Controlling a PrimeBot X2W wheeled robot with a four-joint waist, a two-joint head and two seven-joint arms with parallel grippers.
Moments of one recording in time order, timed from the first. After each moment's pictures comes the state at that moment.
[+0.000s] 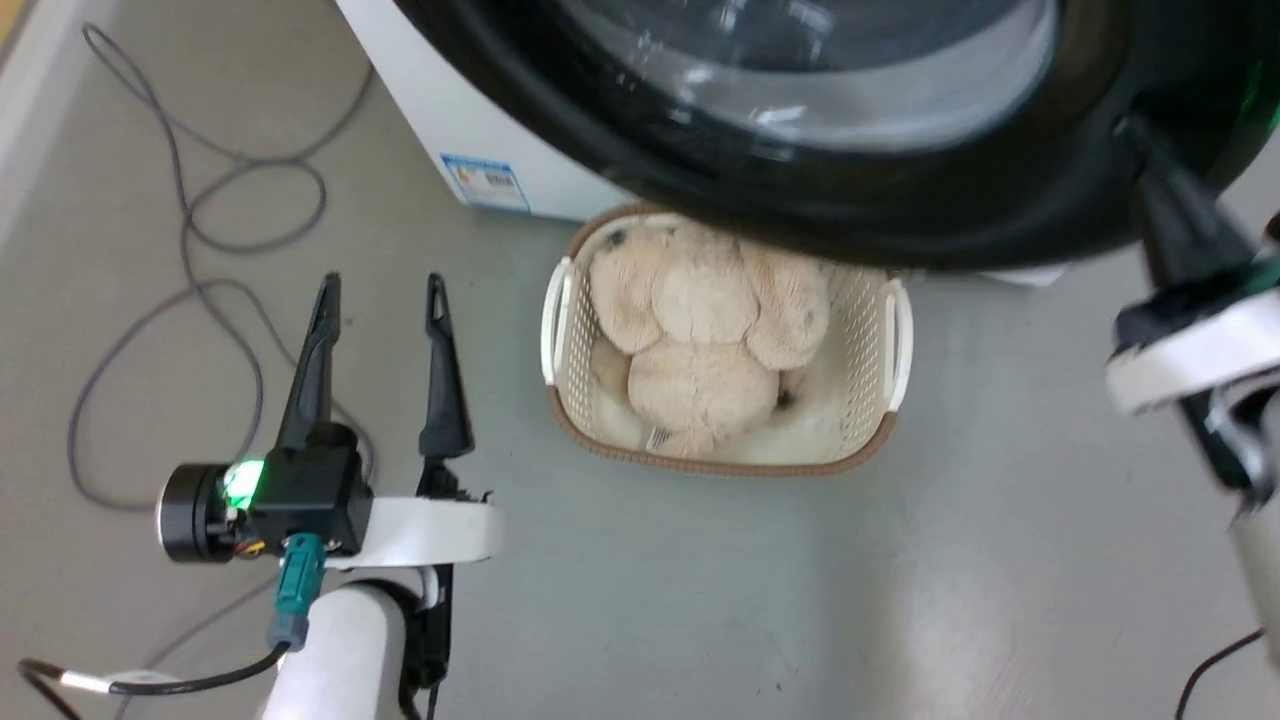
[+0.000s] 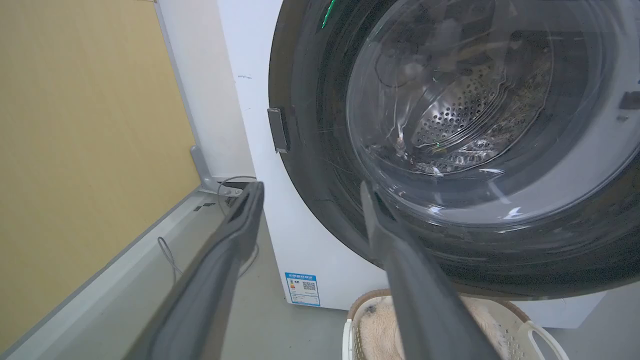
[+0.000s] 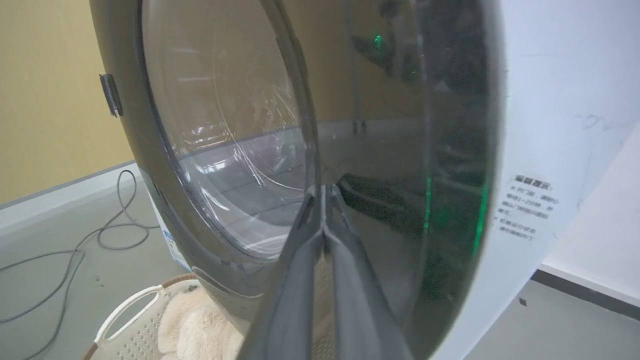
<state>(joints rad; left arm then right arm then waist) -0.24 0.06 -0.13 -0.03 -0.03 0.18 -0.26 -0.60 -0.37 0.14 0.32 0.24 0.13 -0.26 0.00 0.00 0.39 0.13</state>
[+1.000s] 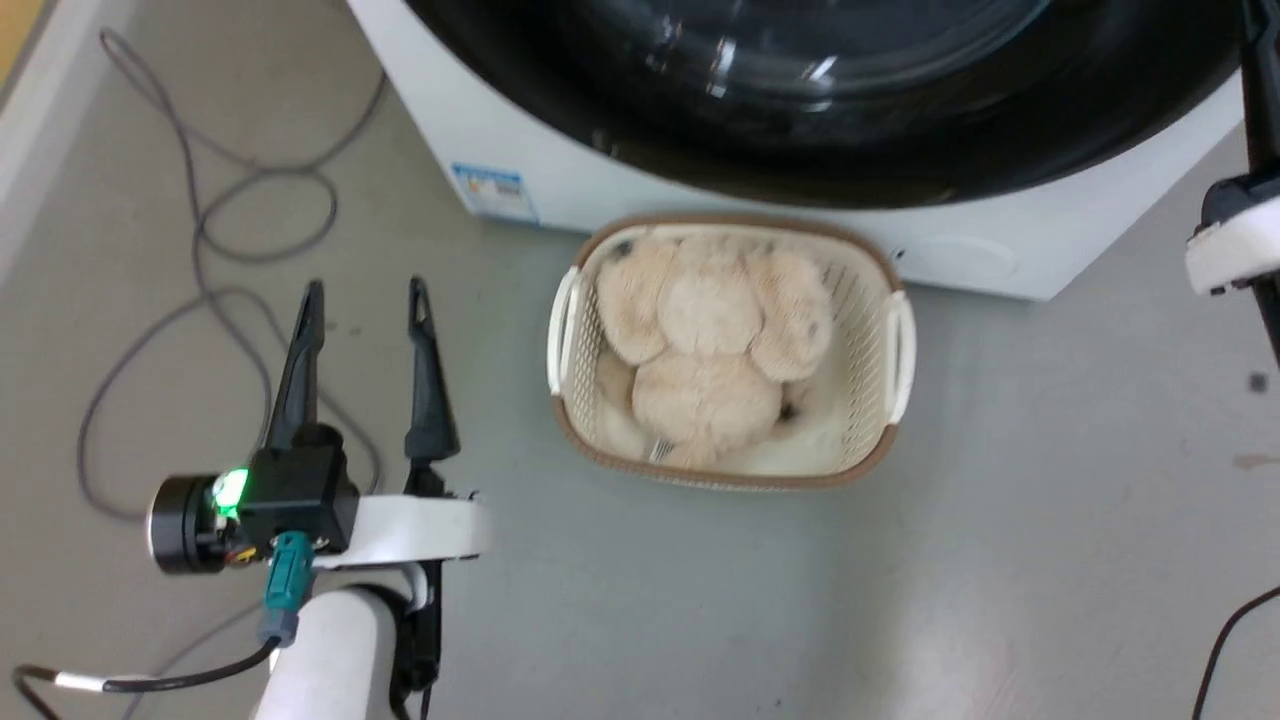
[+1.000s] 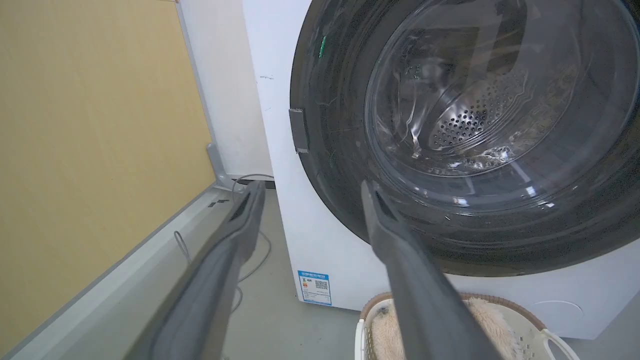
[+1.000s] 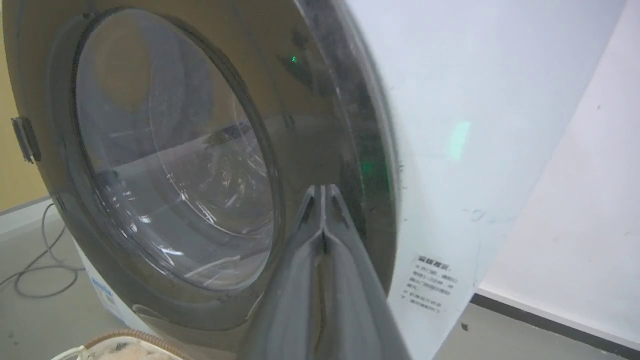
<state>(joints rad) -0.25 0.05 -0.12 -0.01 -0.04 0.20 -0.26 -0.81 -0.37 0.05 0.50 0.15 0.13 -0.26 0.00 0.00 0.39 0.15</state>
